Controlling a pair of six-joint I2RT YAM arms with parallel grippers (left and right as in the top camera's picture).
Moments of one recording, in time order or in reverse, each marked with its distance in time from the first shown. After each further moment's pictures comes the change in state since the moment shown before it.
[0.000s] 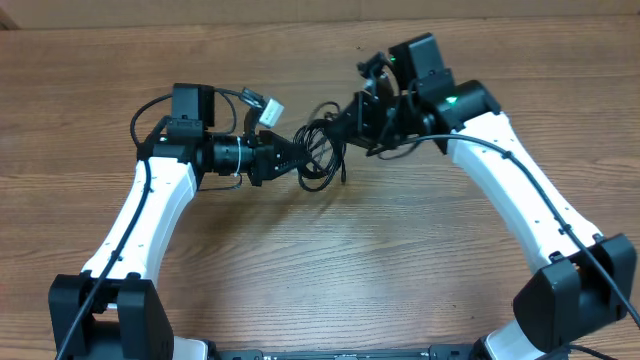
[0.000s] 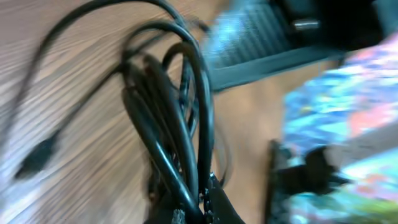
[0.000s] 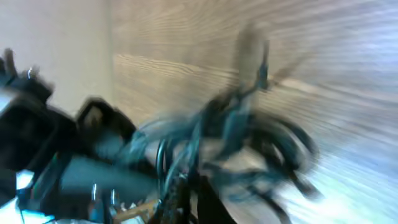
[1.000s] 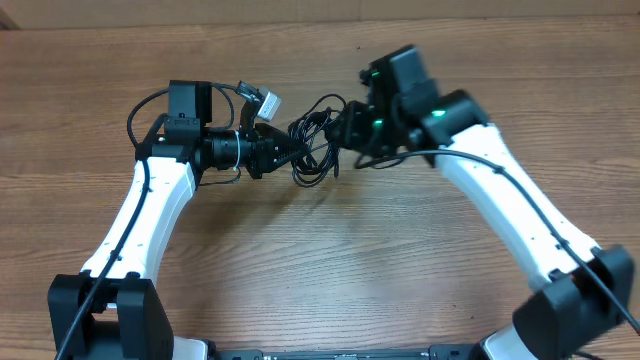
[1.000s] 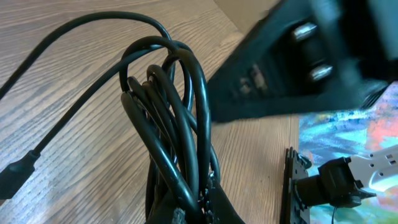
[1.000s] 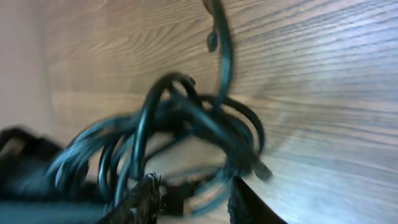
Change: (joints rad) left arm 0.002 0.000 0.000 0.089 -0.003 -0.039; right arm 0.124 -0.014 -0.004 0.011 0.362 0.154
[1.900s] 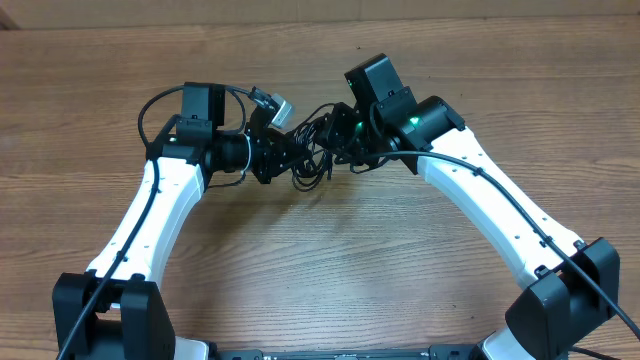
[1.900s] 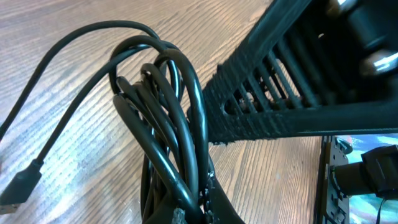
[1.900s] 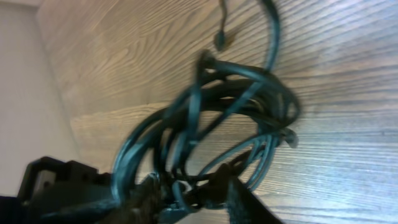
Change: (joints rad) left arm -0.053 -0.001 0.000 -0.037 -0.166 0.067; right arm 0.056 0.019 0.001 0.023 0.034 0.257
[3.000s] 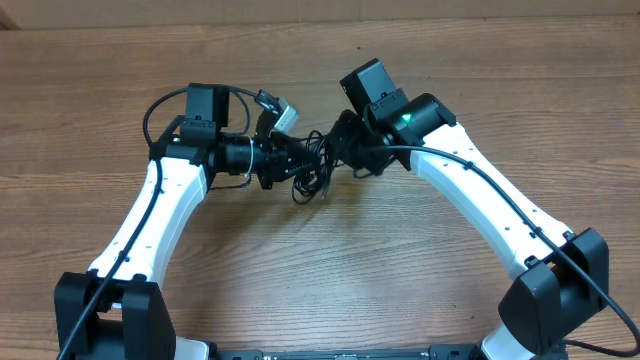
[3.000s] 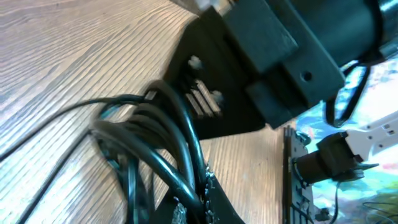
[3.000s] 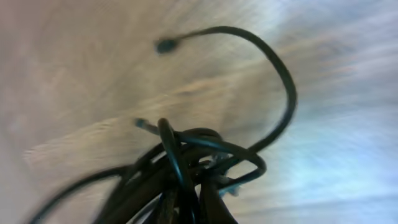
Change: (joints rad) left arm -0.009 0.000 0.000 -0.019 0.155 0.060; right arm 0.000 0.041 0.019 -0.161 0.120 0.066
